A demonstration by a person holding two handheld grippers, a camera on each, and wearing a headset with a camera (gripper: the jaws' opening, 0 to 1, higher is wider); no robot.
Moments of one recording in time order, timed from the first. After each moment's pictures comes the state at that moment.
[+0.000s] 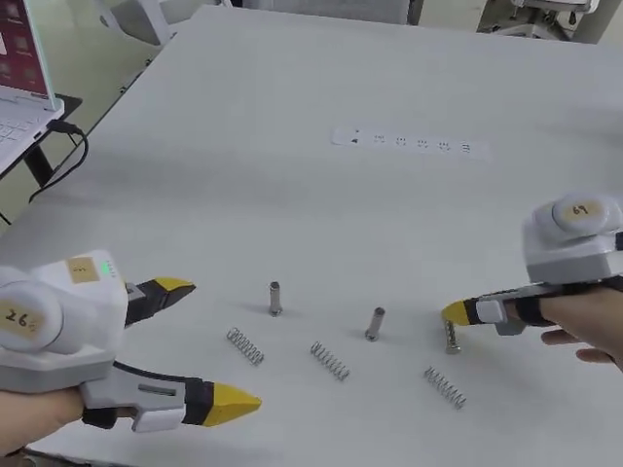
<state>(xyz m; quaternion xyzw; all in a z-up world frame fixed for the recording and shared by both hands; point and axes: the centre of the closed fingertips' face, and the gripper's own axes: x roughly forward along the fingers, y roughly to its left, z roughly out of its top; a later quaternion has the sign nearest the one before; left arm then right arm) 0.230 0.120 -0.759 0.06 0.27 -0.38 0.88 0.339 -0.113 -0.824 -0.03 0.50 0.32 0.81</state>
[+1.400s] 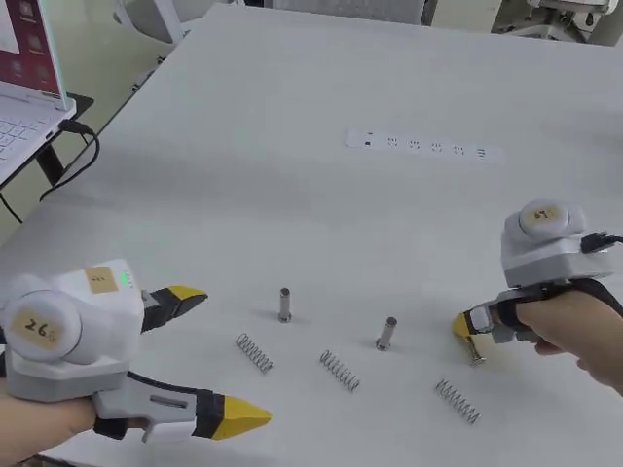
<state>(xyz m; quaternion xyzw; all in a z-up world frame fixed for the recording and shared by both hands) 0.232 0.118 -0.768 0.06 0.28 -0.38 0.88 0.345 -0.117 -0.849 -0.04 0.56 0.24 0.79</state>
